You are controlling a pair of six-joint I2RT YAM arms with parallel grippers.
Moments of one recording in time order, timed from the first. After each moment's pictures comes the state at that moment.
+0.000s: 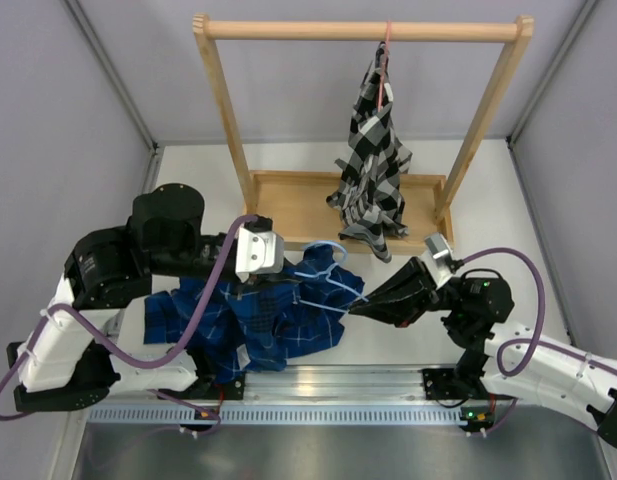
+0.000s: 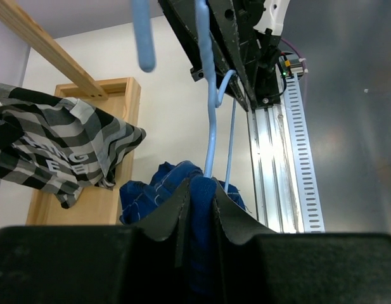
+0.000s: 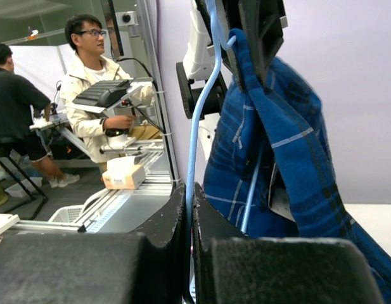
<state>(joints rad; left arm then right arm) -1.05 1.12 1.84 -1.11 0.44 0.39 0.91 0.76 0.45 1.04 -0.74 0.68</state>
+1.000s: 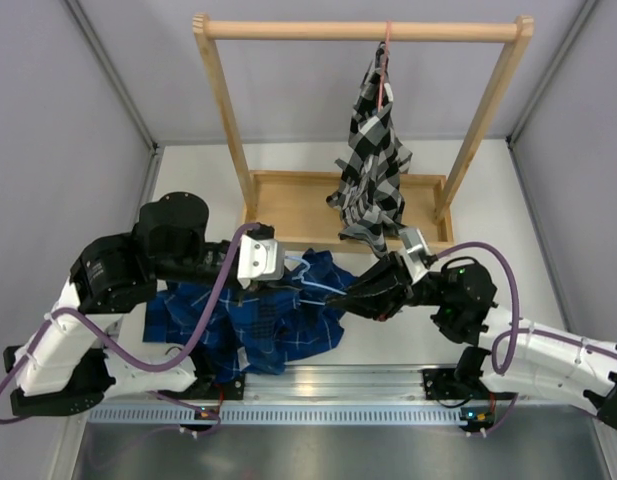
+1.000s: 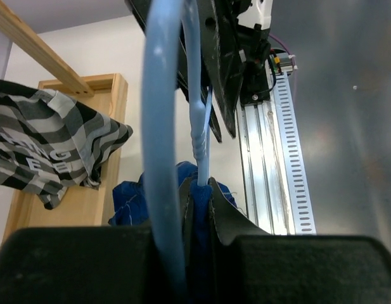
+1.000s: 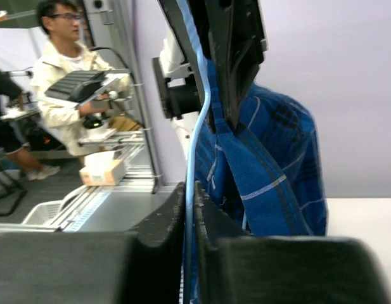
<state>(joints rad) -1.04 1.08 1.74 -1.08 0.49 0.38 1.03 0.87 0.59 0.86 -0.65 0.49</state>
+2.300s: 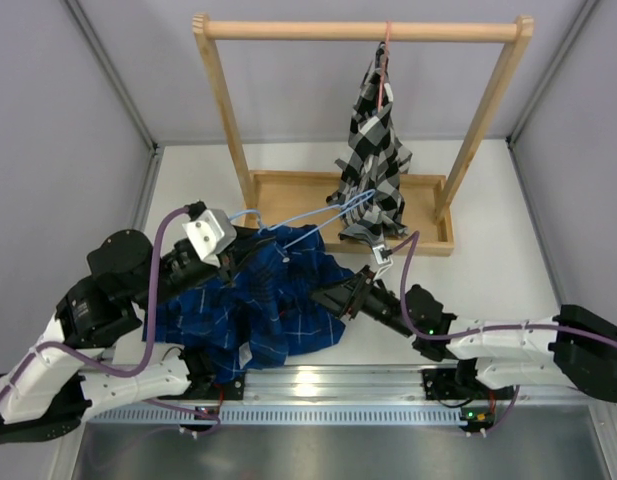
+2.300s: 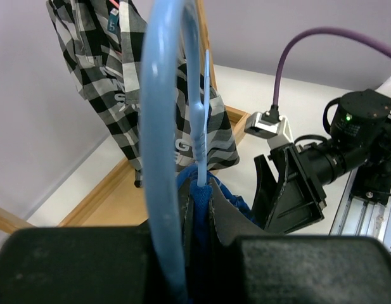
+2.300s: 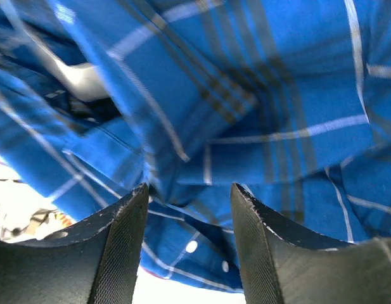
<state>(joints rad) -1.04 0.78 1.37 -0.61 -0.04 0.18 1.15 1.09 0.31 0.94 0.09 0.92</state>
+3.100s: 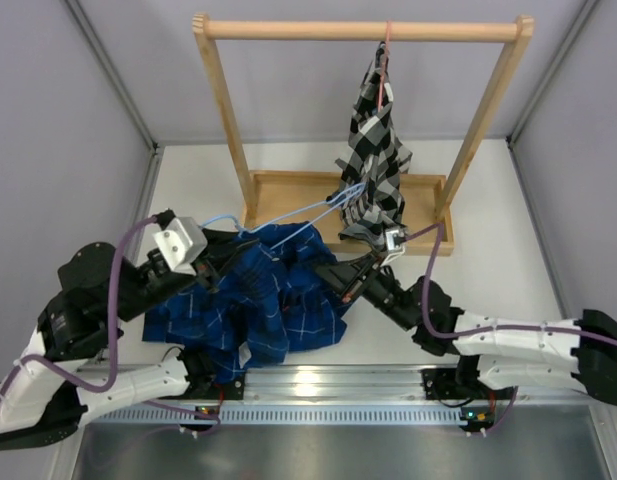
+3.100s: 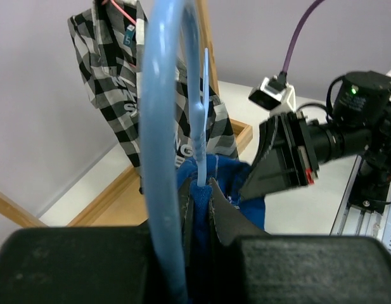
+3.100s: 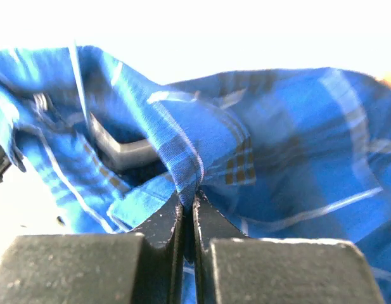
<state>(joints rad) -1.04 0.71 1.36 -0.60 -0.05 0.18 1.18 1.07 0.43 0.90 0.26 0.85</state>
